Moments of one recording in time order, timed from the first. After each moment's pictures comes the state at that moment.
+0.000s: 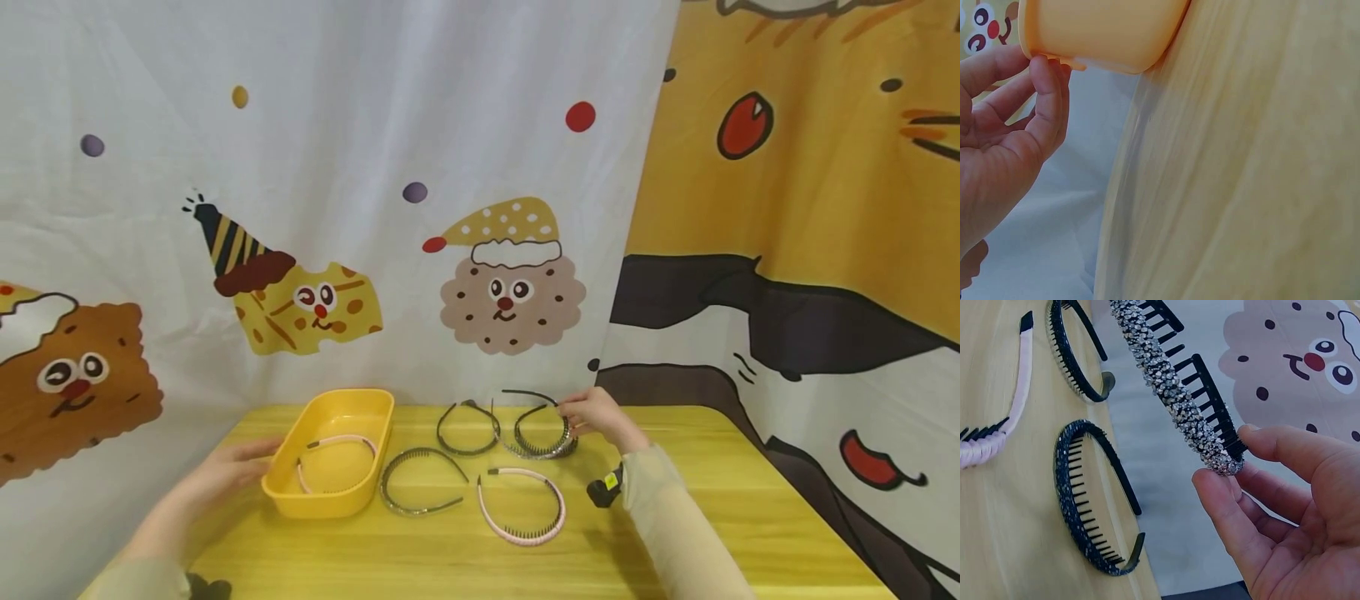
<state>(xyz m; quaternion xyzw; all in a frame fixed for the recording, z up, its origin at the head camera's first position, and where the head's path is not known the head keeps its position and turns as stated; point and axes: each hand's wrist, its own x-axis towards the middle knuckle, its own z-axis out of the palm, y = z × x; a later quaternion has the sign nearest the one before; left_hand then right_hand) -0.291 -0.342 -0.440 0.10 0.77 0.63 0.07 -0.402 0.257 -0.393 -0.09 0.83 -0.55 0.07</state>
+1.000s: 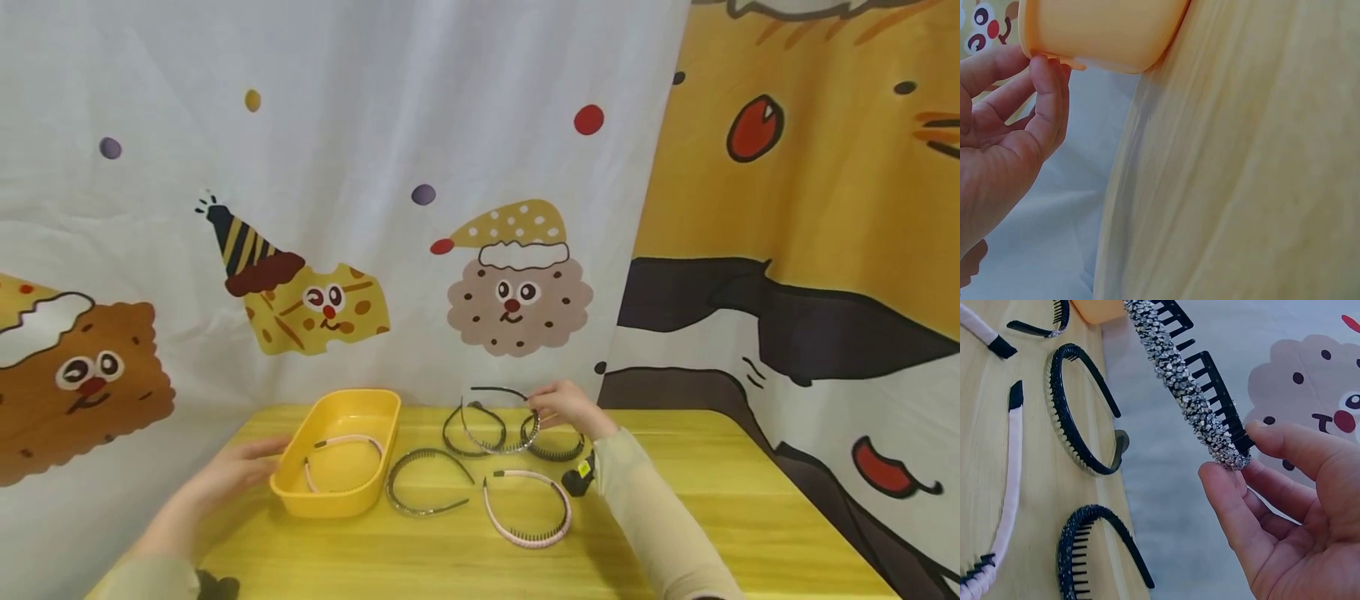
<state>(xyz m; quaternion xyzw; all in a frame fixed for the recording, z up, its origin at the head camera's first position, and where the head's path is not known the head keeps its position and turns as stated) -0.287 -0.340 -0.436 0.11 0.77 0.63 0.07 -0.414 0.203 -0.381 -0.14 0.83 -0.54 0.11</state>
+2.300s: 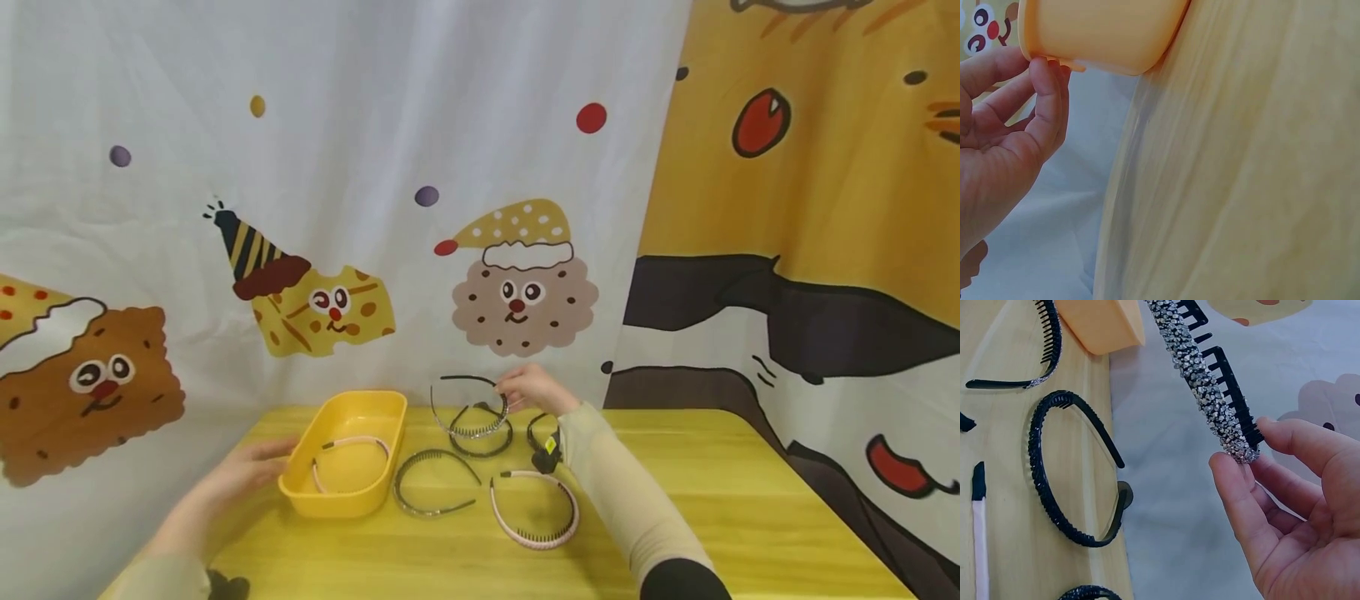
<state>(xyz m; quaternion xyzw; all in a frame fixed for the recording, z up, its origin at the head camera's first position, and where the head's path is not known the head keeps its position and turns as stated) -0.288 -0.339 -0.438 0.10 0.77 0.63 0.06 -0.438 0.146 -0.366 -0.17 0.80 -0.56 0.15</state>
